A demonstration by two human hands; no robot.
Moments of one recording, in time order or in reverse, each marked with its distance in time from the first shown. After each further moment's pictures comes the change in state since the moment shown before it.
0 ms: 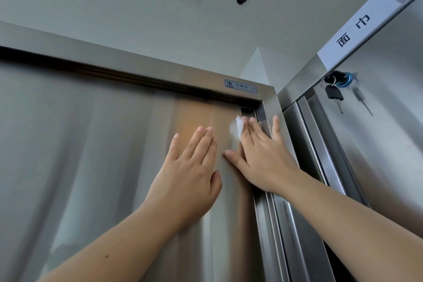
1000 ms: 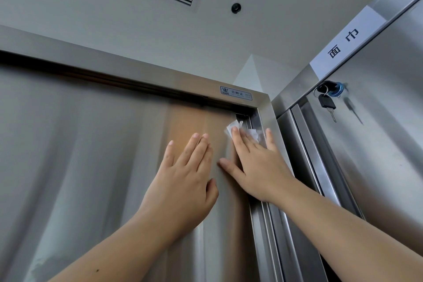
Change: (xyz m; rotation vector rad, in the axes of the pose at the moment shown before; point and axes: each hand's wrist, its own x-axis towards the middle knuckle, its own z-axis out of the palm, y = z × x) left_hand 0.000 -0.001 0.002 -0.040 0.017 -0.004; right_hand -0.005 -0.001 -0.002 0.096 -0.056 0.003
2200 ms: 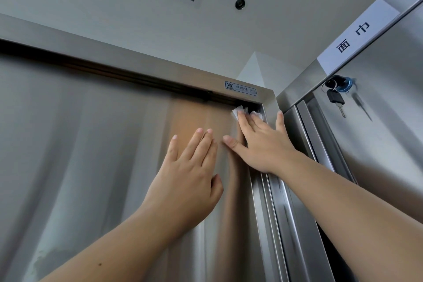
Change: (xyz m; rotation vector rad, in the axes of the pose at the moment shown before) left_hand 0.000 0.000 0.002 -0.016 0.022 0.007; right_hand 0.032 0.011 -0.009 -0.048 -0.054 0.079
